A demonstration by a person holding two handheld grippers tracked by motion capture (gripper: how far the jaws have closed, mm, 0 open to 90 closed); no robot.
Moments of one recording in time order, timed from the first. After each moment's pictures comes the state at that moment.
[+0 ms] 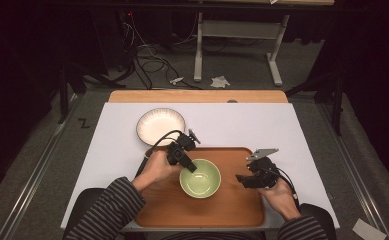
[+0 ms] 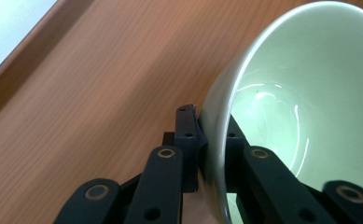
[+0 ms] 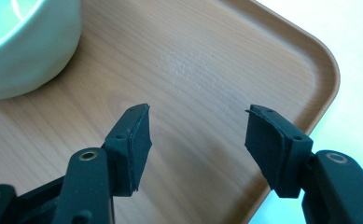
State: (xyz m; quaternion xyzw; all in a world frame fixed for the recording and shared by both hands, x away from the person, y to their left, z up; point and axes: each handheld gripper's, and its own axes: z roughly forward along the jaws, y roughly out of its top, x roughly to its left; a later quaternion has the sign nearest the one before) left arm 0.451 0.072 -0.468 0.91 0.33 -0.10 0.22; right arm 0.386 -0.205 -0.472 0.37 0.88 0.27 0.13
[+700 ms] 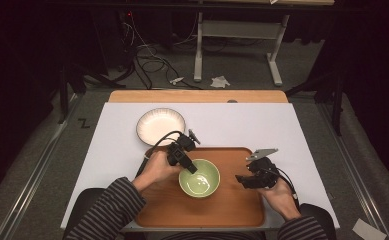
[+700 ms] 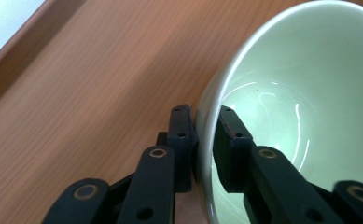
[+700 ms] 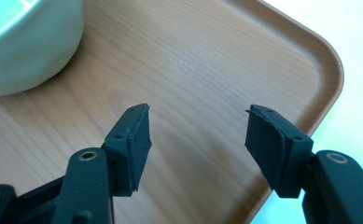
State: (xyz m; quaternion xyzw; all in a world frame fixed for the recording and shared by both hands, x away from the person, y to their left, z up) left arm 0.451 0.070 -0.471 0.91 0.33 -0.11 0.21; right arm 0.386 -0.204 -0.473 0.37 0.88 0.26 0.12
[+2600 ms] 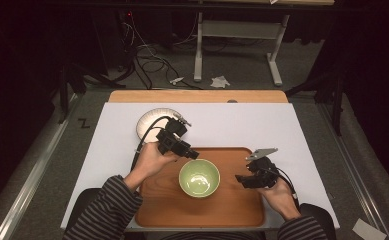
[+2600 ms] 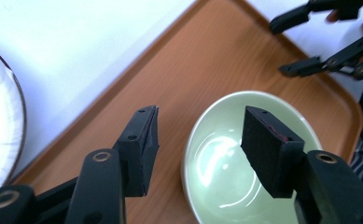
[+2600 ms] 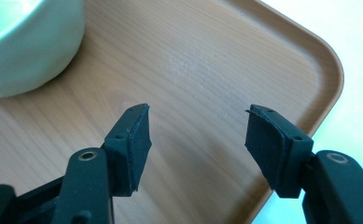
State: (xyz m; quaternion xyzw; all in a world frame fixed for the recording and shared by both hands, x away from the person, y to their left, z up) left arm 0.443 0.099 -0.406 0.87 0.35 -0.04 0.33; right arm 0.386 -0.203 -0.472 0.37 0.88 0.27 0.12
